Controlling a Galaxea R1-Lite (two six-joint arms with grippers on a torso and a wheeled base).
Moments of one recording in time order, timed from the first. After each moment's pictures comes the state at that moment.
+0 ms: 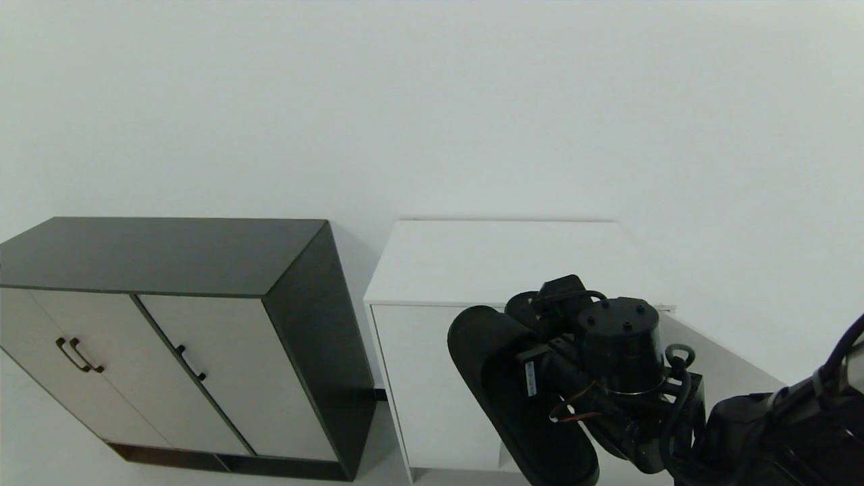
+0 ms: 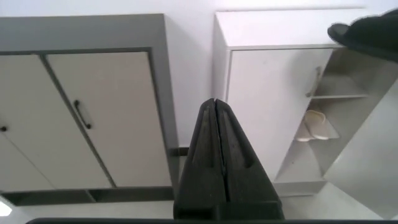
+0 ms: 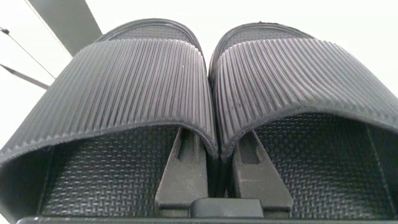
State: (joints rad) left arm 0.00 0.00 0.00 0.00 -0.04 0.01; right arm 0.83 1.89 -0.73 -0.88 -0.44 0.11
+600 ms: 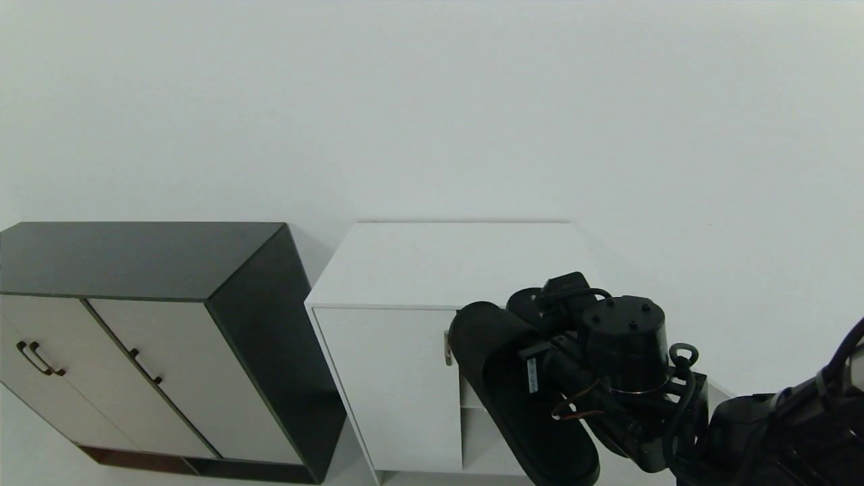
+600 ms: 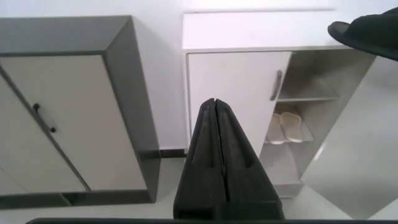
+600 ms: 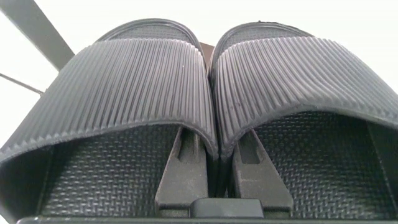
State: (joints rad) left arm 0.00 0.00 0.00 0.00 -0.04 0.01; right arm 0.83 1.89 -0.72 -0.90 -0.45 0.11
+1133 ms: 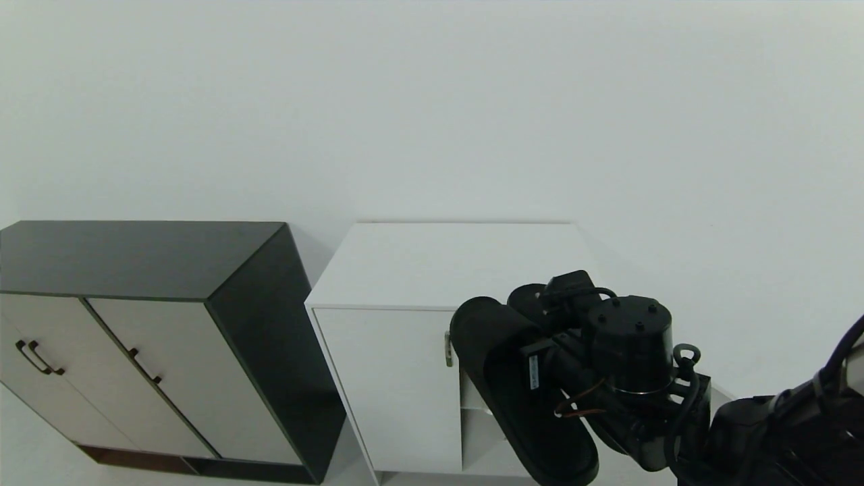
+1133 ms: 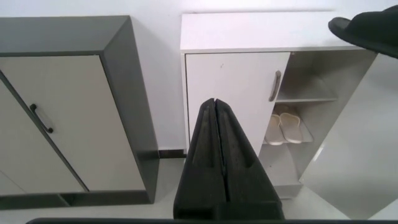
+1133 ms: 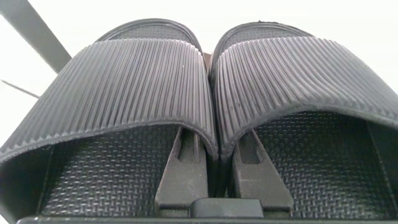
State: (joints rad) left arm 0.00 0.00 0.00 0.00 -0.04 0.01; right arm 0.82 1.90 -0.70 -0.95 -0.45 0.11
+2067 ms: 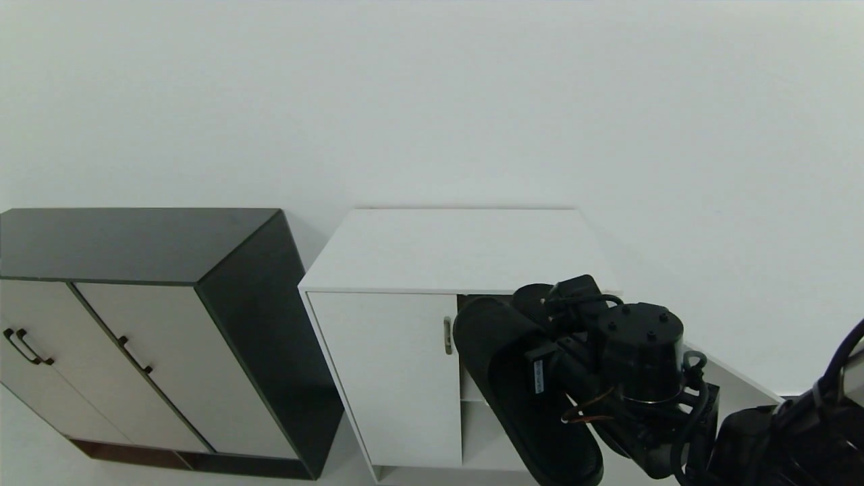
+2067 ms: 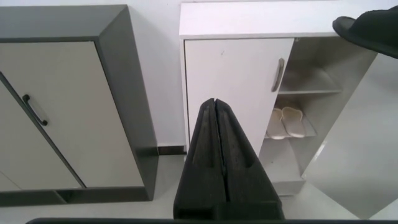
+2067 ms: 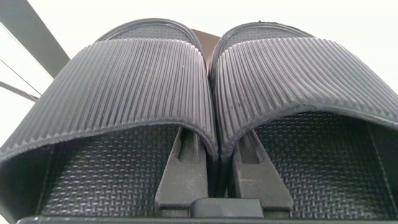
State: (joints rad) left arm 0.00 0.00 0.00 0.00 -0.04 0.01; right arm 0.82 1.90 -0.66 -1.03 -0.44 0.08
